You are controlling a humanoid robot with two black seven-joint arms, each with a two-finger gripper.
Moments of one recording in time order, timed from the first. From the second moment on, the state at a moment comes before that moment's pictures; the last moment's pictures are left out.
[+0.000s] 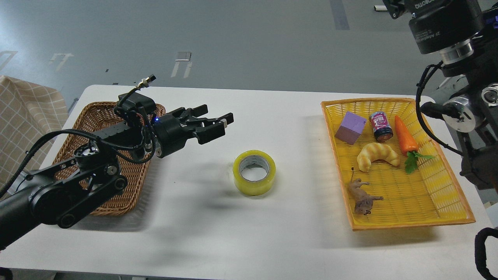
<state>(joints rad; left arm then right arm) -0.55 0.56 -0.71 -1.42 1.86 -0.12 -0.19 0.72 -0.30 1.24 1.30 -1.02 0.28 0.49</state>
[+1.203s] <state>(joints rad) -0.96 0.28 -0.28 -1.08 1.86 -0.34 -0.26 0.71 -0.31 1.24 1.31 -1.02 0.27 0.49</state>
